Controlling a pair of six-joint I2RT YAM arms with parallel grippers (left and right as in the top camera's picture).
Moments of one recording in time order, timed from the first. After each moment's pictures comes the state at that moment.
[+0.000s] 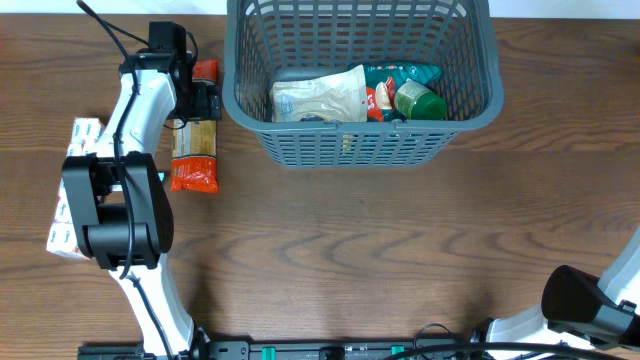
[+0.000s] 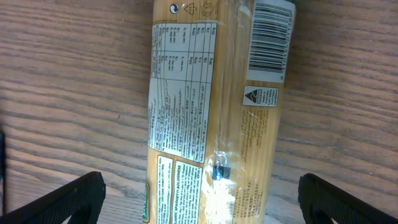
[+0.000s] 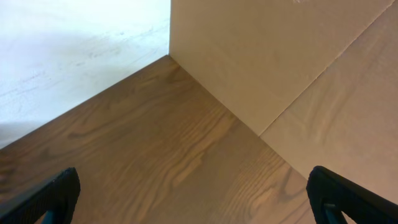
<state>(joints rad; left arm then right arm) 0.02 2.12 1.69 -0.84 -0.09 -0.08 -0.37 1.74 2.31 -1.20 0.42 0.15</state>
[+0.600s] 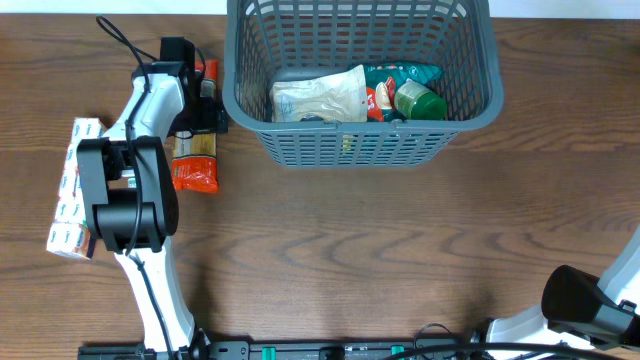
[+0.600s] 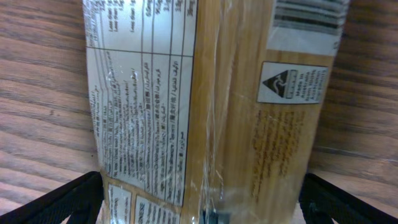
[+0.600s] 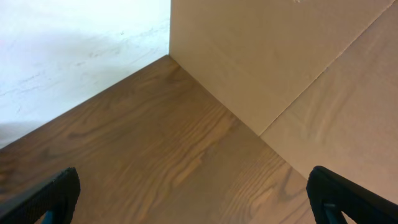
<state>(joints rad) 0.02 2.24 1.69 -0.84 -0.05 -0.09 -0.37 1.74 2.31 -1.20 0.42 0.15</state>
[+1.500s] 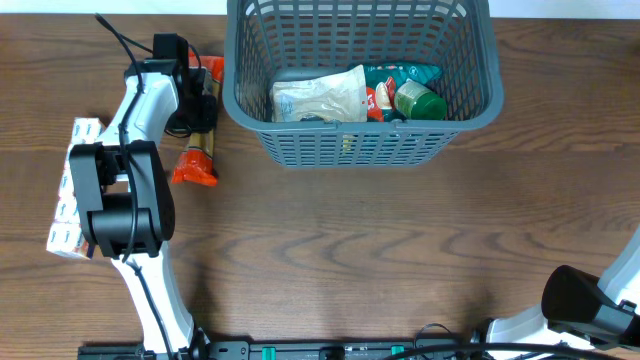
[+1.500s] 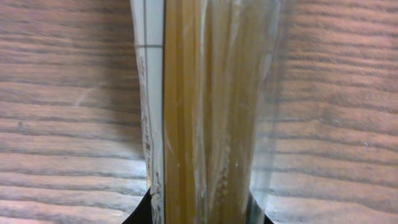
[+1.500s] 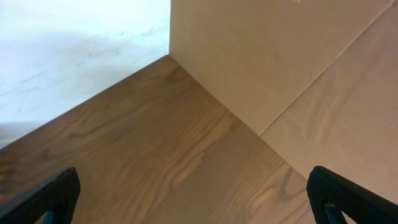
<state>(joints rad) 0.03 2.20 1.69 -0.88 0.09 0.03 -0.37 1.74 2.31 -1.20 0.42 0.15</state>
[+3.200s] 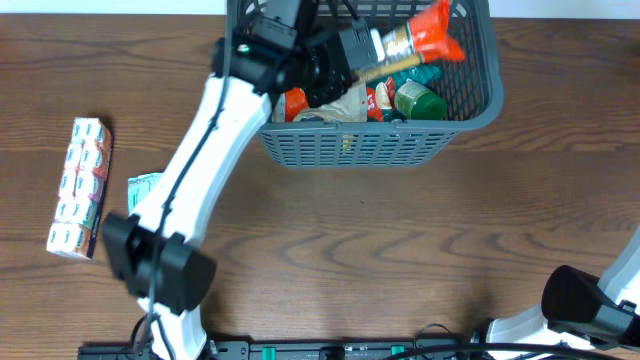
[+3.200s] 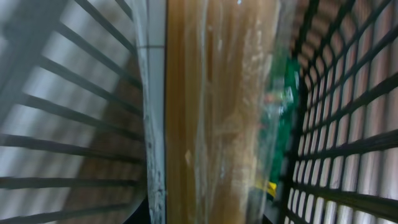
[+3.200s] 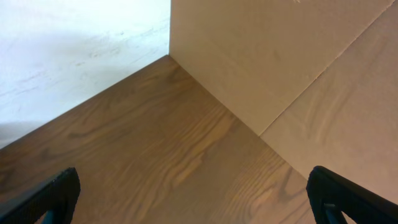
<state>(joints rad) -0.45 1.97 2.00 -0.91 0.41 0.78 -0.37 1.74 2.31 -1.20 0.42 0.15</state>
